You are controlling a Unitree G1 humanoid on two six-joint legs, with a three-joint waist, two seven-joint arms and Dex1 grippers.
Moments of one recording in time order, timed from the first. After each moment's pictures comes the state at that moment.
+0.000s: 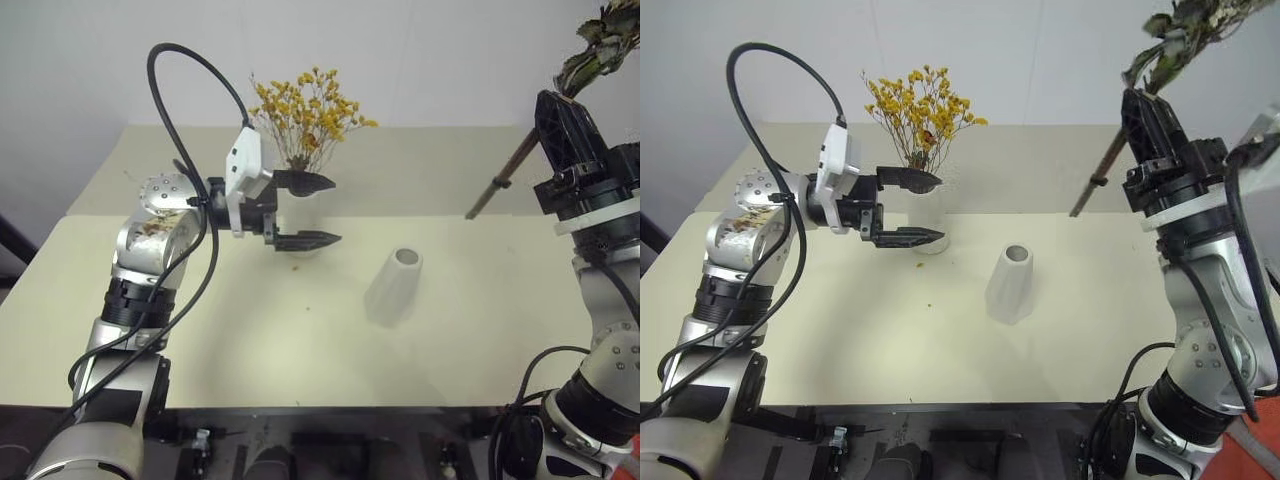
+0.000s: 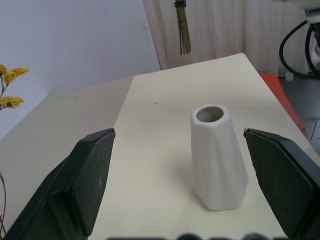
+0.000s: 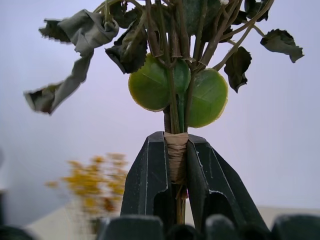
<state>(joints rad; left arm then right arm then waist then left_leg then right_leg) -0.92 0.57 -0.06 0.14 -0.42 0.33 -1.30 -0.55 -0.33 -0.51 -0.66 0.81 0.67 0.25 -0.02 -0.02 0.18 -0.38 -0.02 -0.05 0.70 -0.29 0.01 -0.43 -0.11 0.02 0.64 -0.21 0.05</state>
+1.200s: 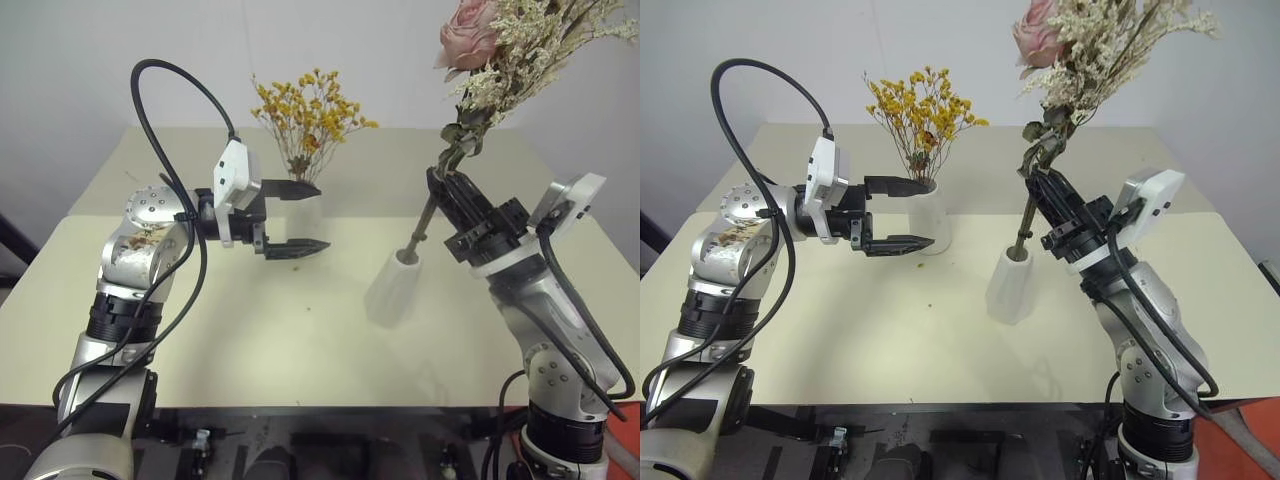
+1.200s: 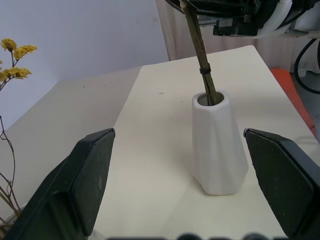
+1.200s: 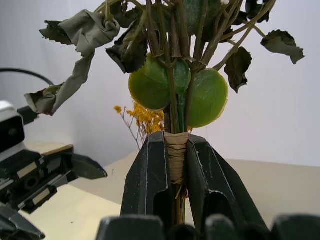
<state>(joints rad) -0.84 0.61 -0.05 0.07 -0.43 0.34 -1.25 -0.36 -0.33 -0.21 -0.56 0.73 0.44 0.36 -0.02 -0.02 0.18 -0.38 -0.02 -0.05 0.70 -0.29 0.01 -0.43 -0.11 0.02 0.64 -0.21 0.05</state>
